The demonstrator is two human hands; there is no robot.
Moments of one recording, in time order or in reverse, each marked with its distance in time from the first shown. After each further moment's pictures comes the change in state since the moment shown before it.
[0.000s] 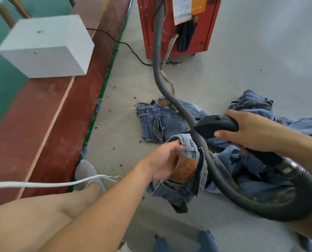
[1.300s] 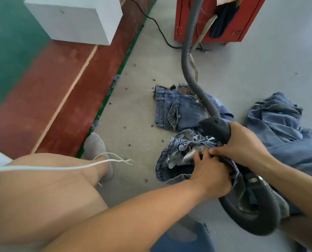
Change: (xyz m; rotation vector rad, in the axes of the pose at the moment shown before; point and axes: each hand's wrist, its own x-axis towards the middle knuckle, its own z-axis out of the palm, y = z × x) left_hand 0.025 -0.073 0.061 1.599 0.438 0.322; right_hand 0.028 -0.020 0.087 -0.100 0.118 0.057
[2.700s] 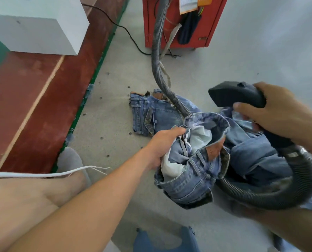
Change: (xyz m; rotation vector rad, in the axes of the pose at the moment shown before) left_hand 0.041 -0.047 -0.073 -1.277 -0.030 -0.541; right_hand -0.007 0.043 -0.131 0.115 0.237 -0.056
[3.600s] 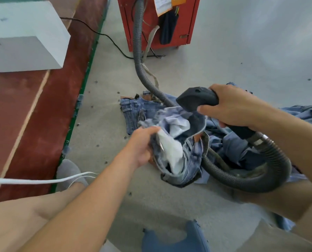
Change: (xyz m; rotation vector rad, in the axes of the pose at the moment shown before) left_hand -0.006 0.004 -0.024 -0.252 0.036 -0.007; right_hand -0.001 -0.026 0.025 -0.121 -0.147 0.016
